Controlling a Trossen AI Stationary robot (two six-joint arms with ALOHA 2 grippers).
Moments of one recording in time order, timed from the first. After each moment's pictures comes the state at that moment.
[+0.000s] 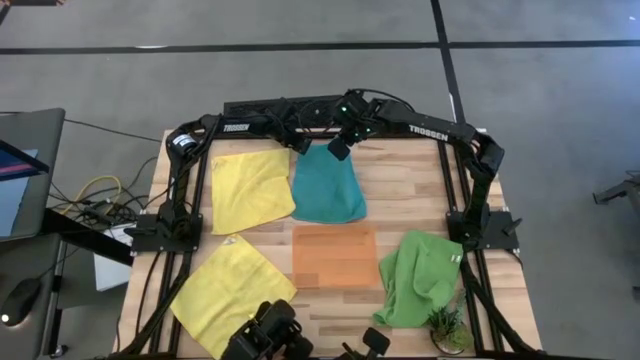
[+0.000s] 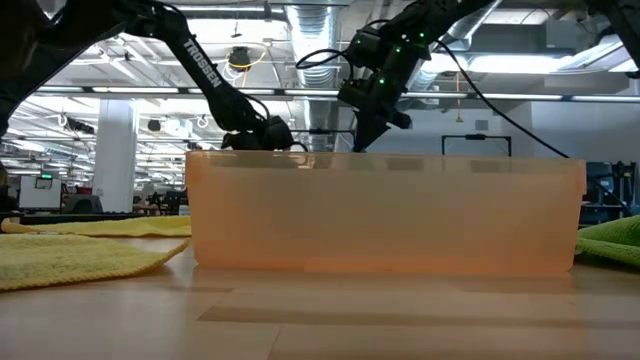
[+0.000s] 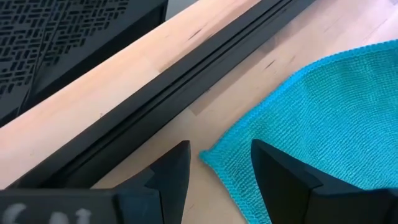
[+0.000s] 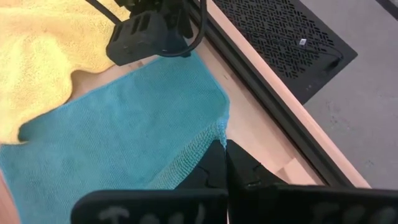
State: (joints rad) left arm 0.81 2.11 1.39 -0.29 0.21 -0.17; right arm -0.53 1.88 1.63 -0.76 0.03 0.03
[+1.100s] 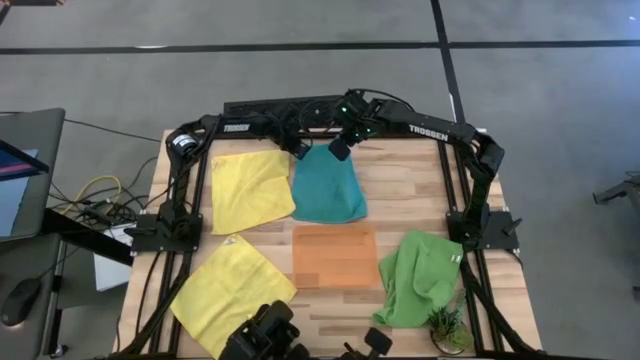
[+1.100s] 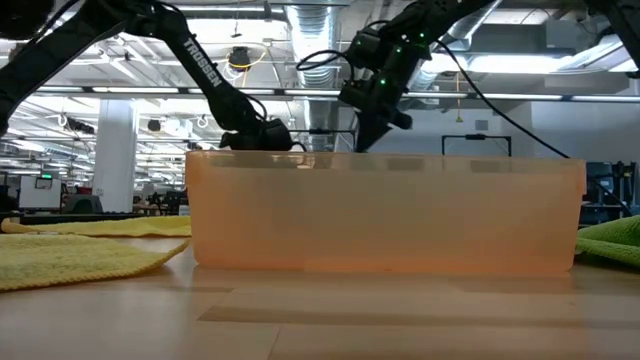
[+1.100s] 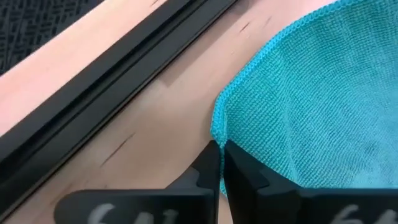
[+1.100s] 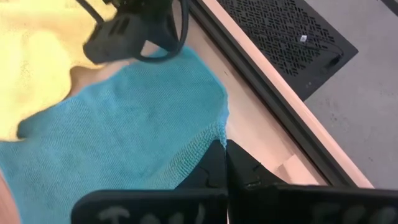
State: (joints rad) left arm 0.81 2.11 1.39 -0.38 0.28 -0.07; right arm -0.54 1.88 1.63 -0.78 0.03 0.03
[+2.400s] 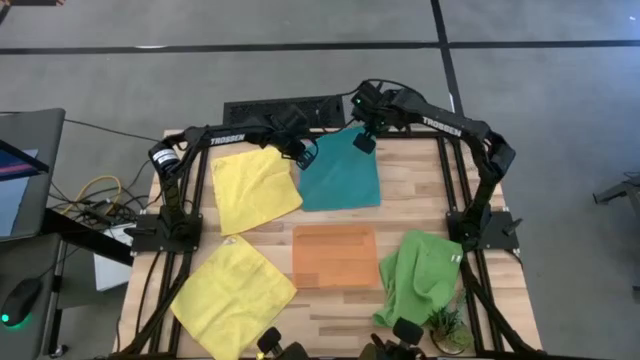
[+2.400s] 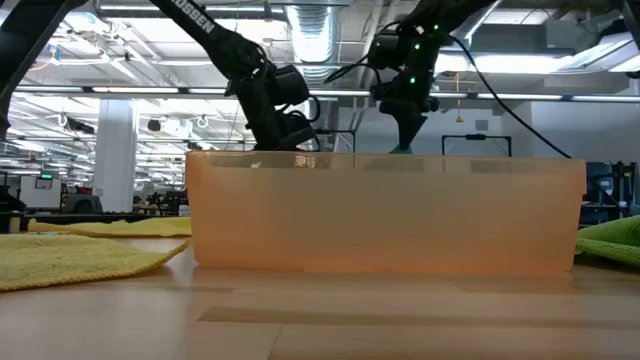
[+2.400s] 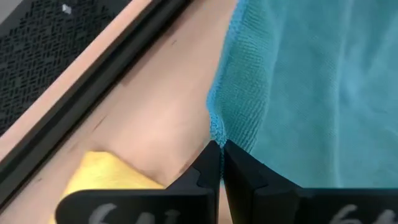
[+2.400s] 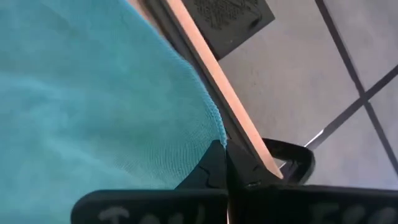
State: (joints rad) left arm 0.60 1.89 1.39 -0.54 0.02 -0.10; right arm -0.62 1.80 1.63 -1.01 0.26 -0.21
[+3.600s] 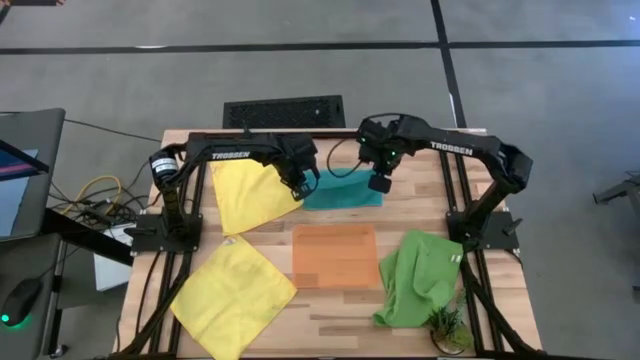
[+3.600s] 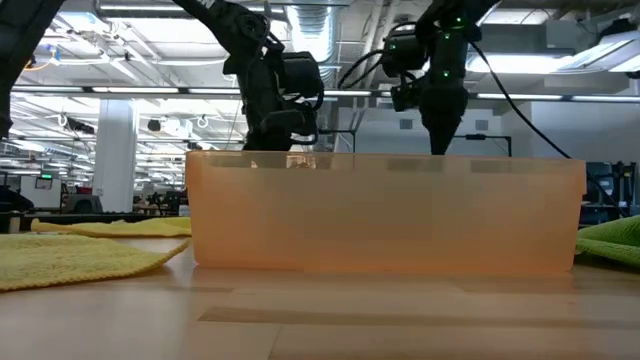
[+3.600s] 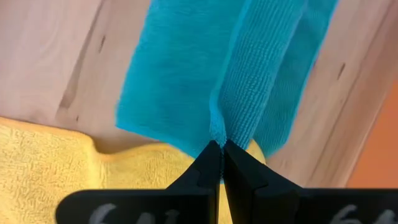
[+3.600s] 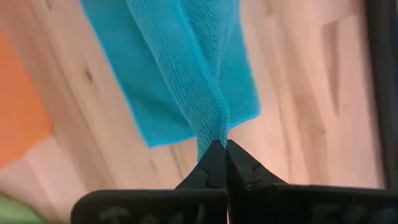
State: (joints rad) left arm 0.41 1.86 1.39 -0.80 0.08 -0.02; right arm -0.46 1.65 1.33 -1.10 0.02 -0.22
